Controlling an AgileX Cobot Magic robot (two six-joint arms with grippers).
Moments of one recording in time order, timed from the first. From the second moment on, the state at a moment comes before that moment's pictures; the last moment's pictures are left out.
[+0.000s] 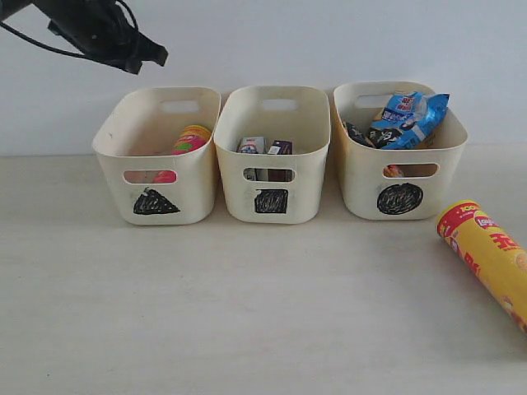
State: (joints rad) left arm -0.20 2.27 -2.31 0.03 0.92 0.19; right arm -0.12 0.01 0.00 0.02 0.28 0.06
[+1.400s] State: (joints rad) left arm -1.06 2.12 -1.98 0.02 0.83 -0.18; right arm -0.12 0.01 0.00 0.02 0.28 0.06
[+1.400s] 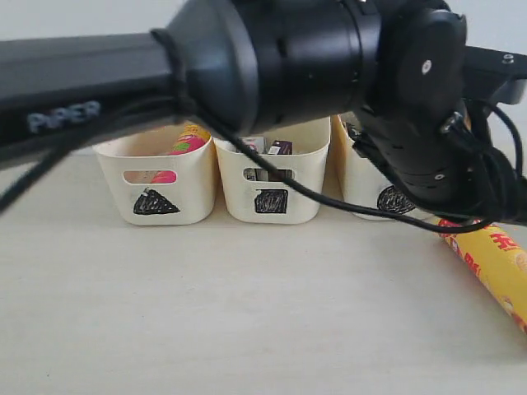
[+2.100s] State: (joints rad) left arm -1.06 2.33 -2.27 -0.03 0.79 -0.45; right arm -0.12 0.01 0.00 0.02 0.28 0.06
